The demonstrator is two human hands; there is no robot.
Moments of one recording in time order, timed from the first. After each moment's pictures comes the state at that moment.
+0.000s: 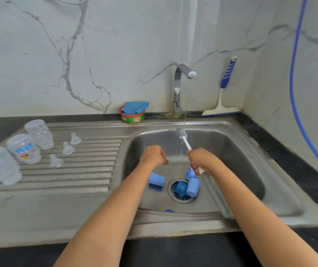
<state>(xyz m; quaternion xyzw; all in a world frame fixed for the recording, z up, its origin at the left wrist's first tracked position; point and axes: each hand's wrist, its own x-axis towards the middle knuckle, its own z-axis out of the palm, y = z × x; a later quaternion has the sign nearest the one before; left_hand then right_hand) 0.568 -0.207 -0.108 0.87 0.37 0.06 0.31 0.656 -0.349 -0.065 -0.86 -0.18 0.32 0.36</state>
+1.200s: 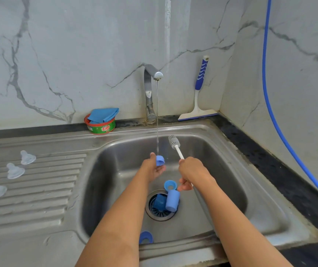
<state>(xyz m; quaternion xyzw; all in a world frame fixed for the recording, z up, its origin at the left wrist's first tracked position) 0.669 -0.226 -0.157 0.45 0.41 0.16 0.78 0.688 -0.379 -0.072 -0.85 -0.17 0.30 0.39</state>
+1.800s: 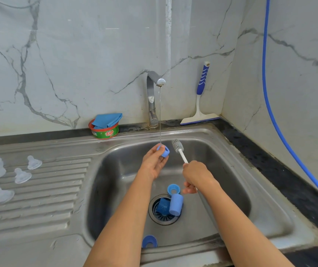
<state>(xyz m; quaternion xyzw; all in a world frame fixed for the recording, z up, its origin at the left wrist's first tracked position) 0.667 -0.225 -0.127 0.37 0.28 0.24 0.85 0.689 -0.380 -0.074 -0.85 -0.16 0.29 0.40</state>
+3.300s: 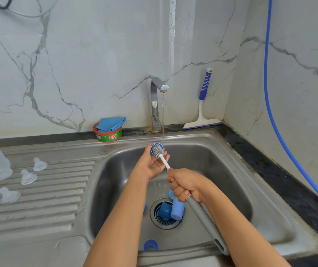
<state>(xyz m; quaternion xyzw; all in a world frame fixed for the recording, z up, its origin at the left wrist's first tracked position) 0.649 -0.216 -0.098 0.22 0.31 0.17 0.91 0.661 -0.375 -0.058 -0.70 -0.18 0.50 0.48</state>
